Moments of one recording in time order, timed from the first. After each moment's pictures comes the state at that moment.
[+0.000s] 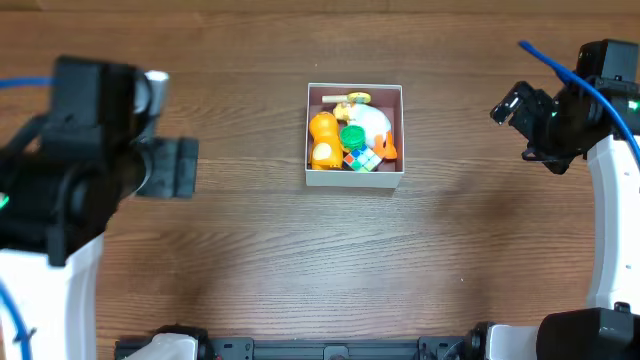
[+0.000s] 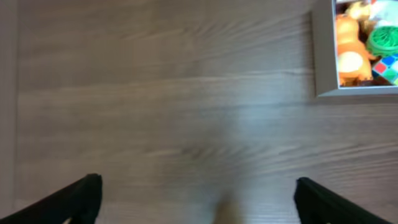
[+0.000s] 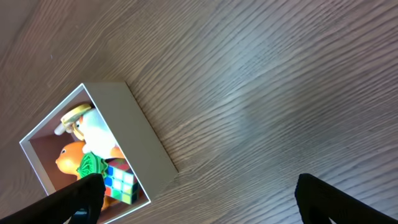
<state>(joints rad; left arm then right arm) -0.11 1.34 1.97 -1.68 -0.16 -0.02 -0.18 1.55 1.56 -1.20 -0.18 0.49</state>
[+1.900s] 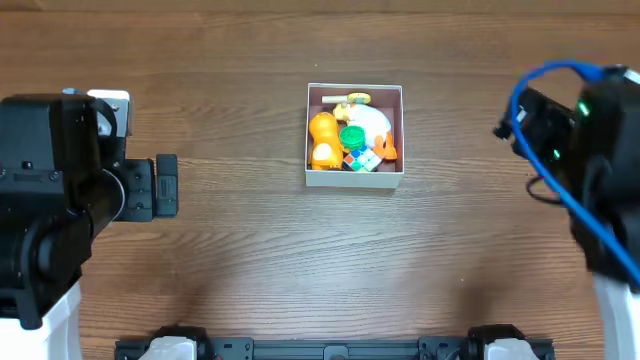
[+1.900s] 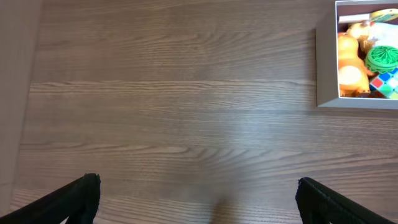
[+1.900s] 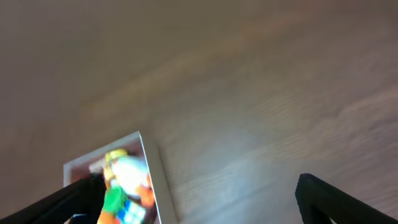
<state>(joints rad) -0.05 1.25 1.97 -1.69 -0.15 -0.02 0.10 1.10 1.56 -1.09 0.25 0.48</state>
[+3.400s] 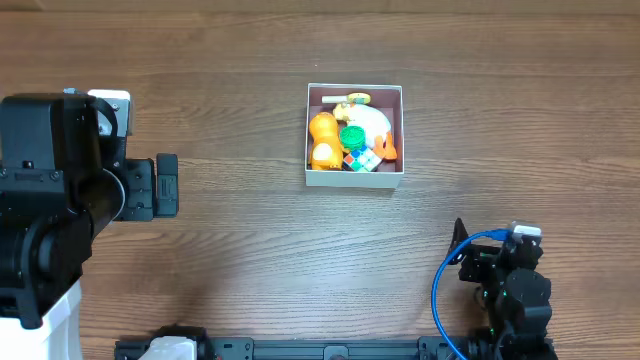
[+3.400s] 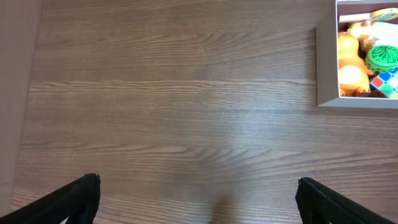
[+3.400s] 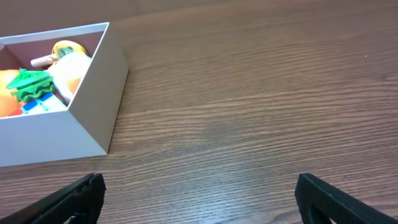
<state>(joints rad) -0.05 1.25 1.96 -1.69 -0.15 -0.02 0.10 0.02 0.20 -0.62 0.13 0.17</state>
